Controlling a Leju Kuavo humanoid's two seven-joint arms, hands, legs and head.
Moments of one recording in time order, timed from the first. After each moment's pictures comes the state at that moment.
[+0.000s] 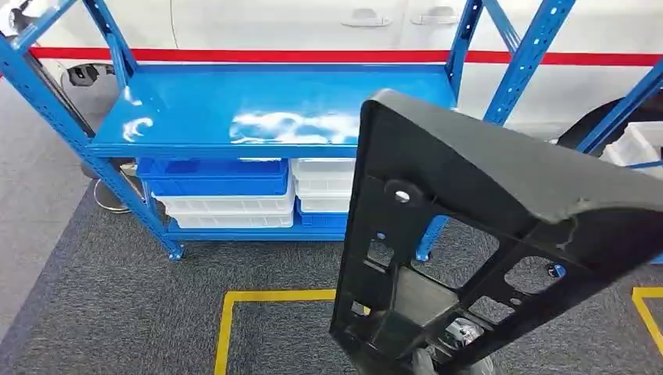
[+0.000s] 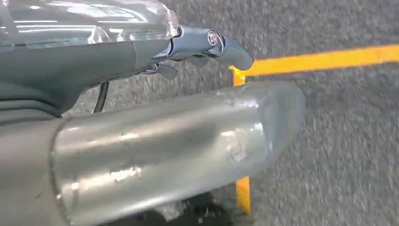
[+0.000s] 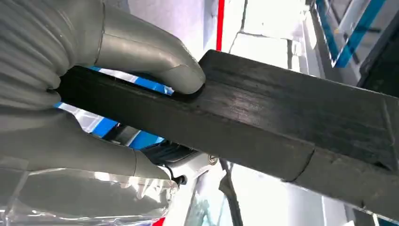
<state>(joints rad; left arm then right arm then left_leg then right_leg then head) -0.08 -0.18 1.27 -0.23 -1.28 0.09 -0.45 0.25 -0.32 0.47 -2.03 -0.10 -0.07 -0.67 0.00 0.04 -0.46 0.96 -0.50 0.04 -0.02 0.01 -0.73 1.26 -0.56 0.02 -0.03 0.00</state>
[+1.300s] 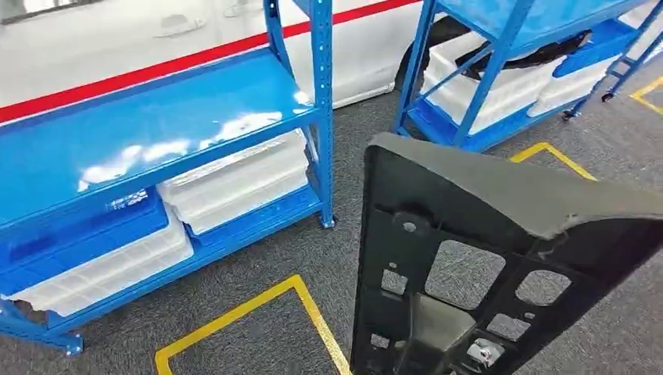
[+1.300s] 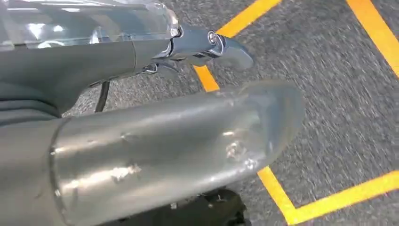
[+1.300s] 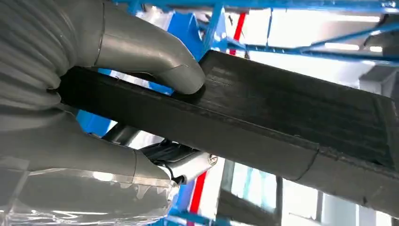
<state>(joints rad) -0.08 -0.18 1.28 -0.23 -1.27 0.09 -0.43 0.41 -0.31 0.26 -2.05 -0.09 0.20 -0.70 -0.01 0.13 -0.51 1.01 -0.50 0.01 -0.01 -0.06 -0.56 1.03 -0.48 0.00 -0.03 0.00</state>
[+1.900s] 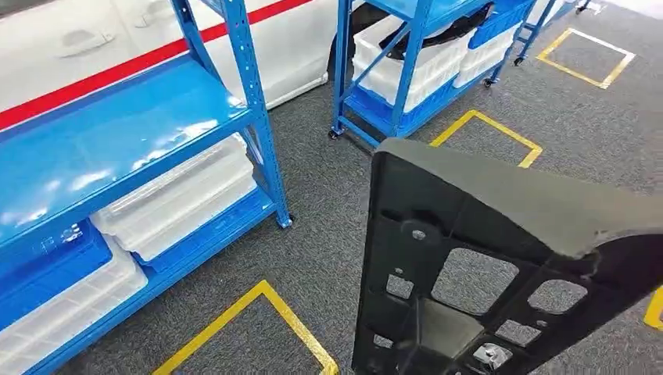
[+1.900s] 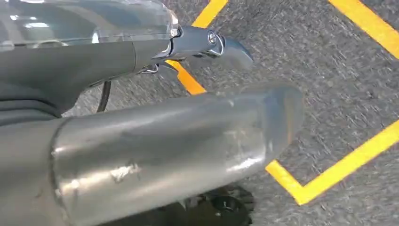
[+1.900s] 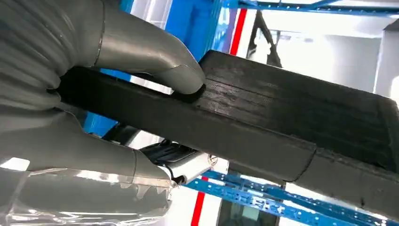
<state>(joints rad) -0.08 -0.19 1.28 -0.23 -1.27 0.09 -0.43 0.42 -0.30 0.22 -2.06 -0.08 0.23 -0.70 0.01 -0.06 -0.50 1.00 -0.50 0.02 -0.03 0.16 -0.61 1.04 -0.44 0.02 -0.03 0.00</state>
